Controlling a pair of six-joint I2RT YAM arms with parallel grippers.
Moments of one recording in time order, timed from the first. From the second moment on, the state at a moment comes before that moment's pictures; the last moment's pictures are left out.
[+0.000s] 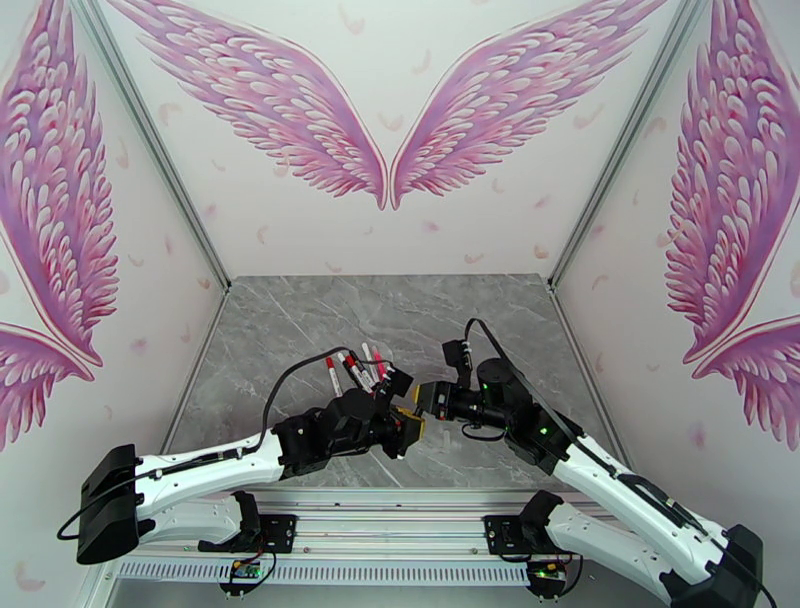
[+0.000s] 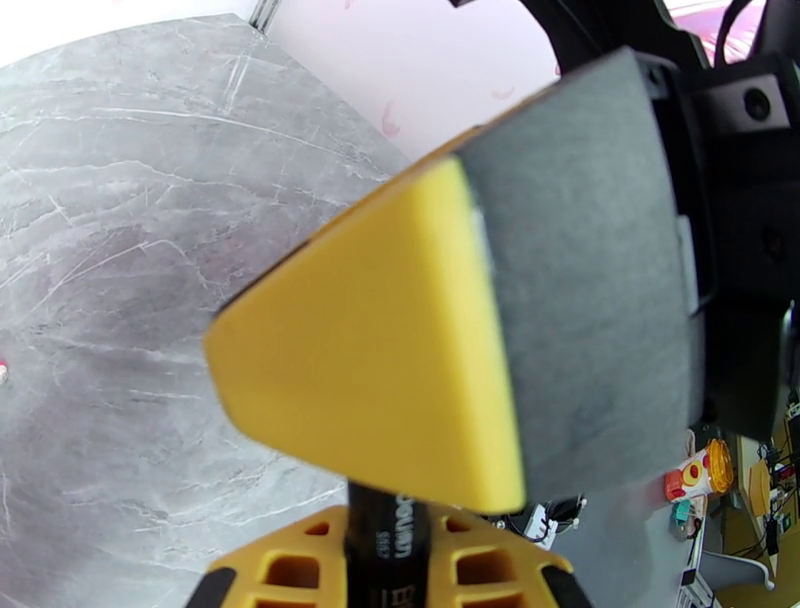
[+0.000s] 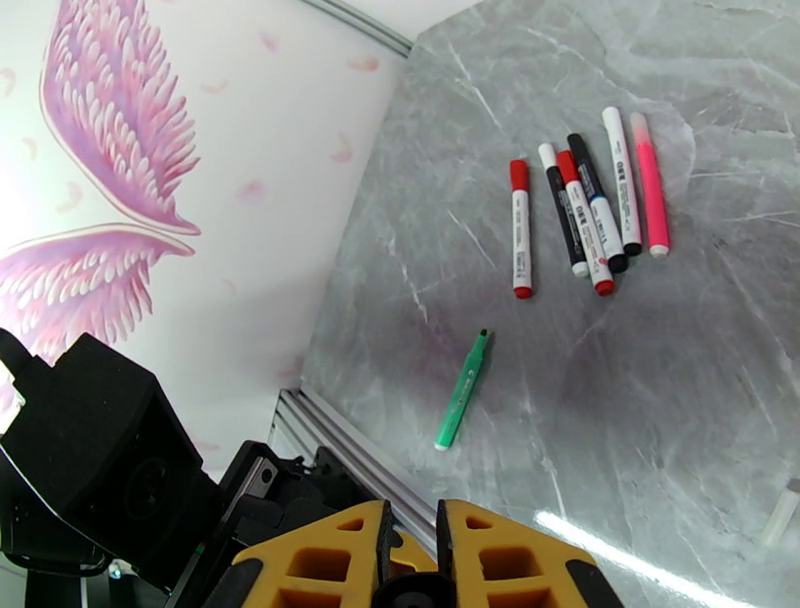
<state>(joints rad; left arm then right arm) -1.13 1.22 0.79 0.00 0.06 -0.57 0.68 0.90 0.75 -0.29 -0.34 0.84</state>
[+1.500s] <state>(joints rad) -1.21 1.27 0.84 -0.01 -0.13 -0.52 0.68 0.93 0.87 -0.48 -0.24 0.79</state>
